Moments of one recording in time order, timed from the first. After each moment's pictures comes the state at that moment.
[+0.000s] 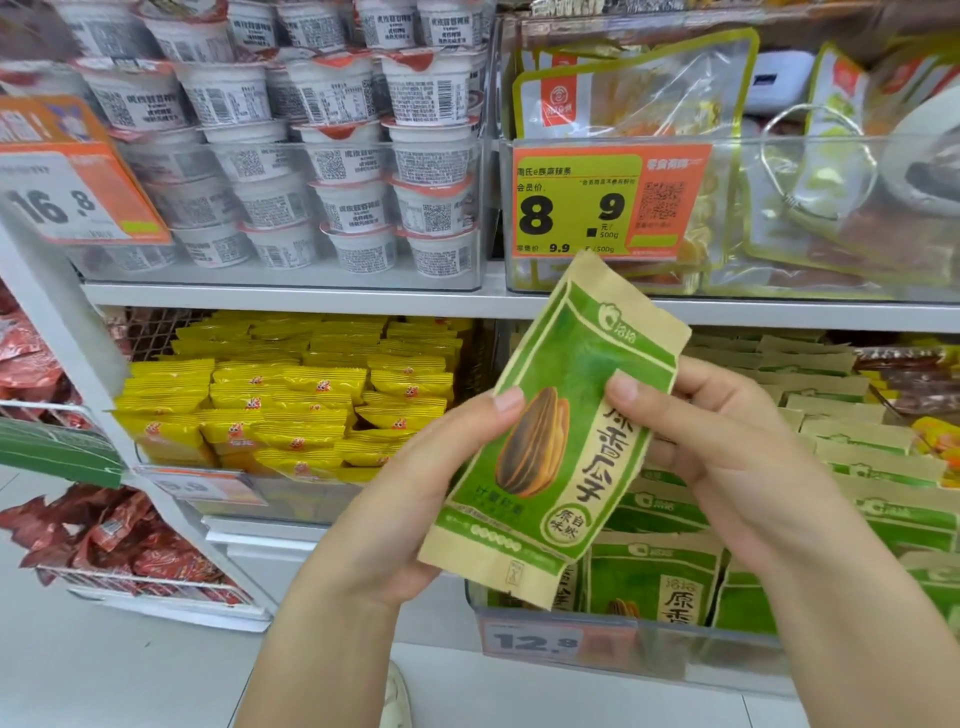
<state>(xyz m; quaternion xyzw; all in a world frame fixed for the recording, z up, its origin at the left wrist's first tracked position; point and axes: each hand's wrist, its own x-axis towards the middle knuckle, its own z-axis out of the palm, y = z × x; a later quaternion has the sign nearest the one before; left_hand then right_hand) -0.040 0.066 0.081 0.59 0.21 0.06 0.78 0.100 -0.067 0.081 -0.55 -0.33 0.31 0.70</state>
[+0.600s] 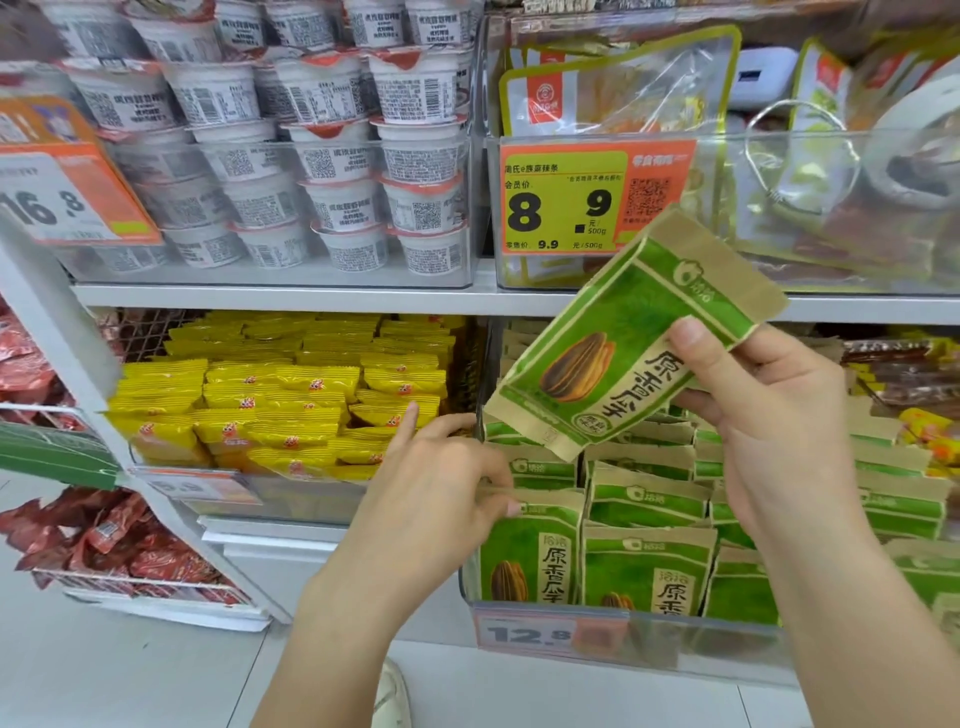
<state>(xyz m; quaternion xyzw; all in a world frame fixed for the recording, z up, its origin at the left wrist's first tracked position) -0.026 0.076 0.043 0.97 0.19 0.09 0.15 0.112 -0.069 0.078 -0.56 -0.25 0.08 0.78</state>
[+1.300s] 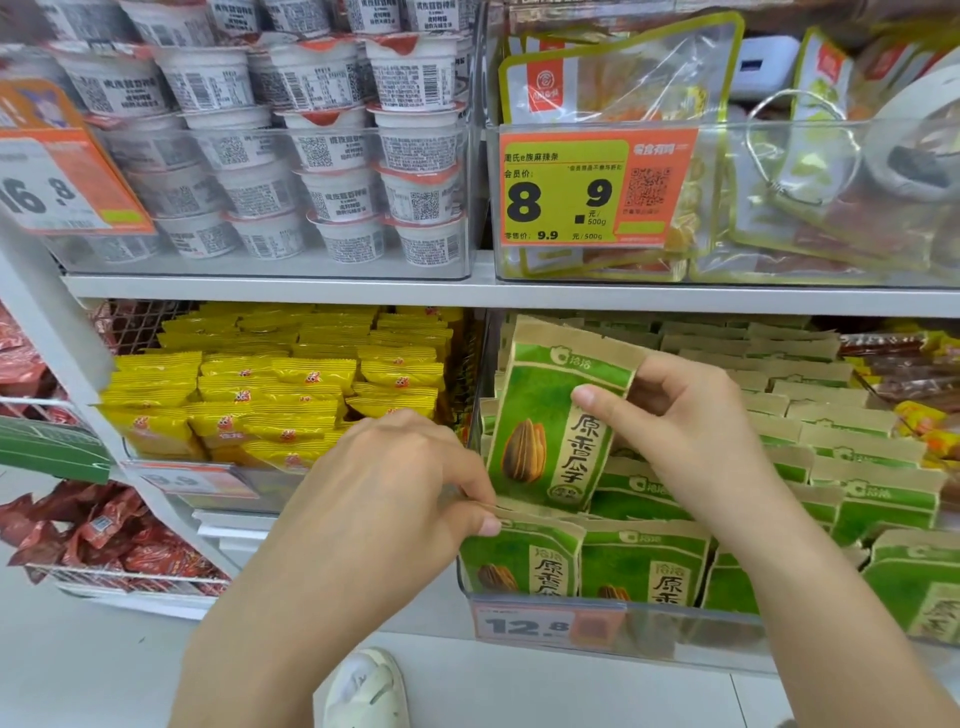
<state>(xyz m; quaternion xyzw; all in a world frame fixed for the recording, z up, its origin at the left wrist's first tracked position) -0.060 0.075 0.075 0.95 0.16 0.16 0.21 0.112 -0.061 0.058 -0.74 -0.36 0.11 0.55</state>
